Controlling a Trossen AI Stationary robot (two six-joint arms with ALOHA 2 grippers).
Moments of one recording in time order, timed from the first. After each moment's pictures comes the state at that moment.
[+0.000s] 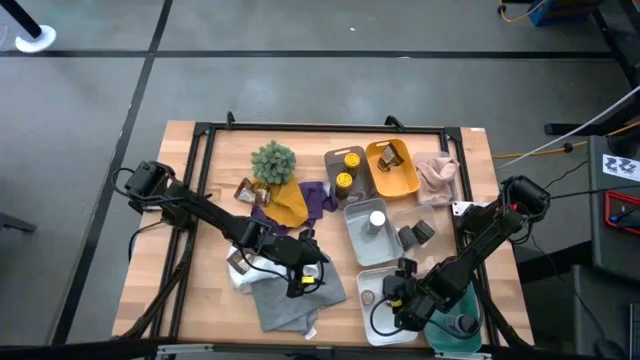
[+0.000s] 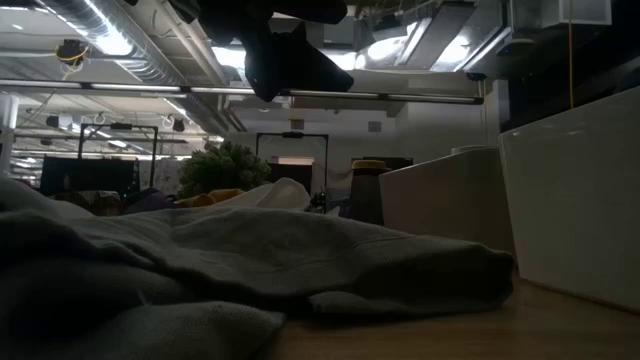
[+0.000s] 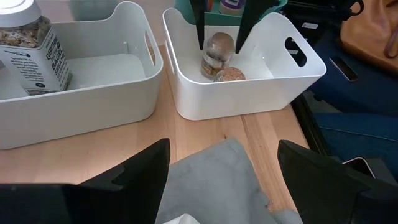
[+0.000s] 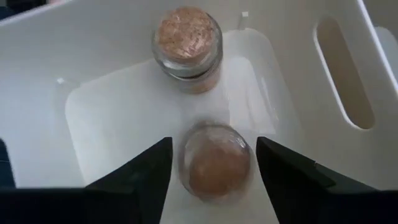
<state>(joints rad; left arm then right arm) -0.37 1.69 1.02 0.11 -0.10 -0.30 0.83 1.66 1.04 -0.60 0.26 0.96</state>
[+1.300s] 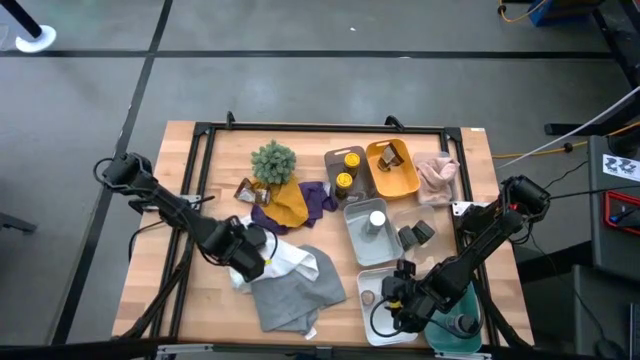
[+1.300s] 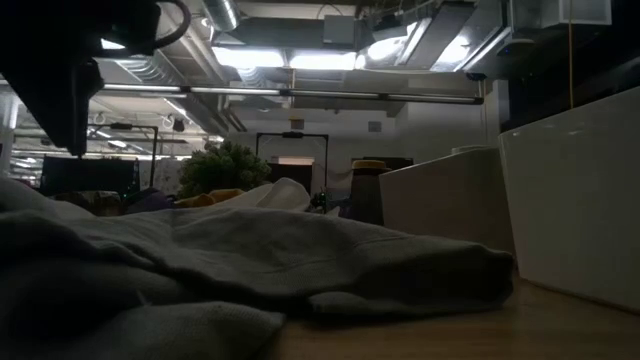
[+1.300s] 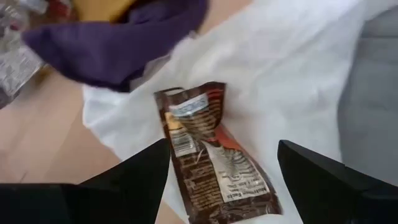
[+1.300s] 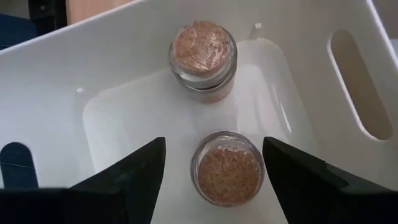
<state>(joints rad) -0.56 1.48 1.02 -1.01 -0.29 -1.07 0.83 1.66 1.05 -0.57 0.26 0.96</state>
